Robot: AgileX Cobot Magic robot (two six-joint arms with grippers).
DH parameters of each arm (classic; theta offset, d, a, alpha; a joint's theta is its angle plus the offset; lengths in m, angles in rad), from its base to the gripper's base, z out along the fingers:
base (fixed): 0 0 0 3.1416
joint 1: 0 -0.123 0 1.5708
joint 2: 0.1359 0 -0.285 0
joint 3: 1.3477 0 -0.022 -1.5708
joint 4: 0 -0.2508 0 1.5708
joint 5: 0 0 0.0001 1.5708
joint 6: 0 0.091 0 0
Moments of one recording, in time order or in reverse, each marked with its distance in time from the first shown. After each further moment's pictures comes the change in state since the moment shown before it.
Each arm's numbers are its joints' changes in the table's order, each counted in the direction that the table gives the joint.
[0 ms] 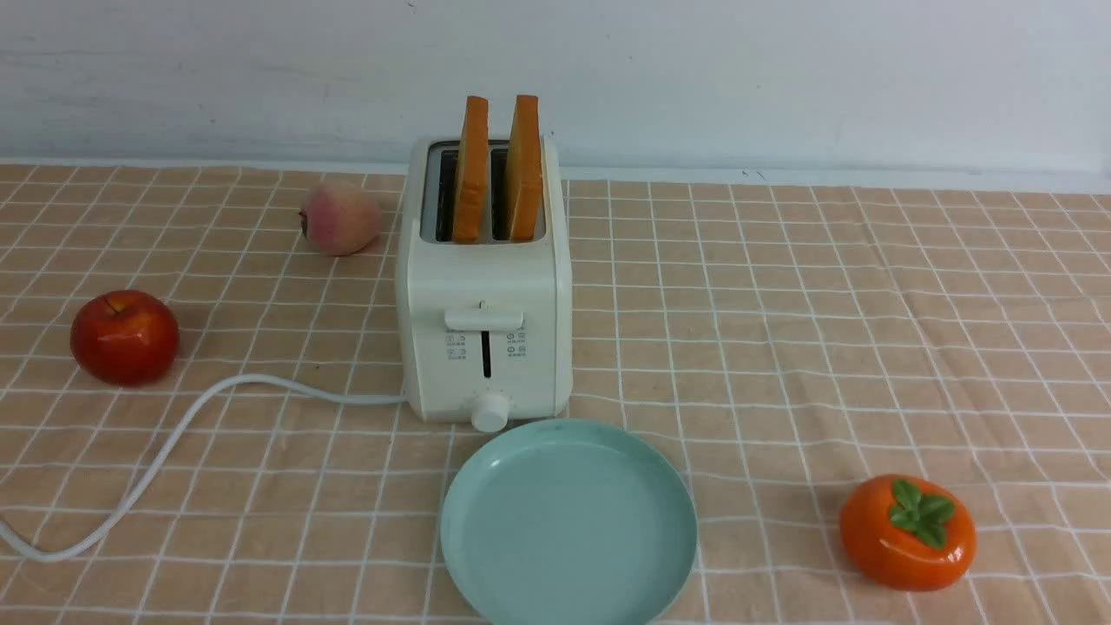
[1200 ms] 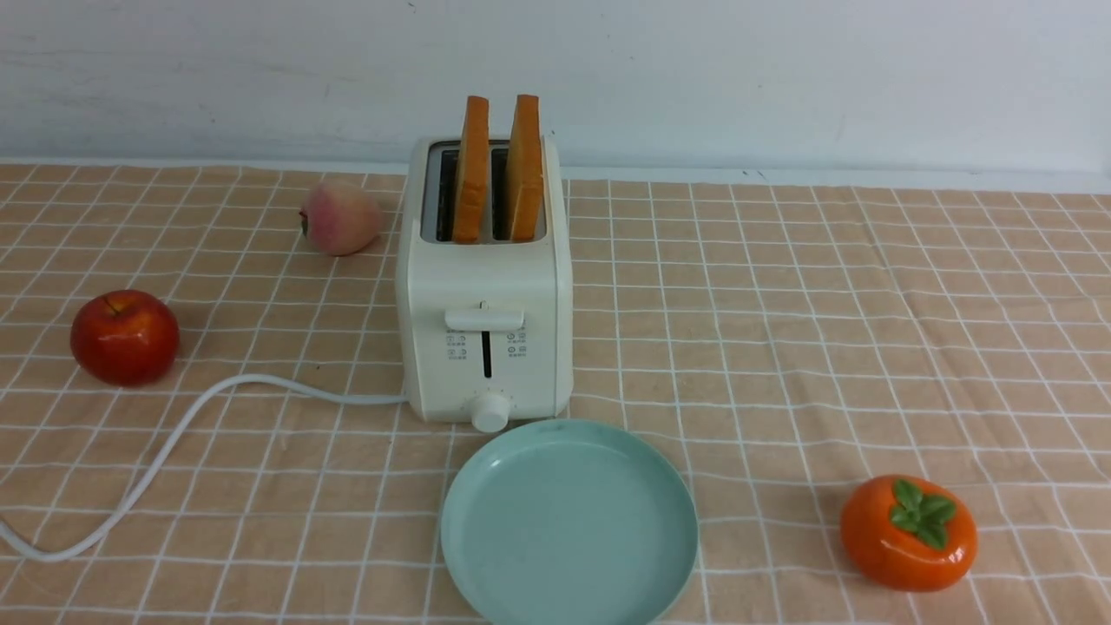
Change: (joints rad) right arm 0.000 0.000 0.011 0.113 -0.109 0.003; left arm 0.000 0.000 0.001 -0.001 -0.042 0.000
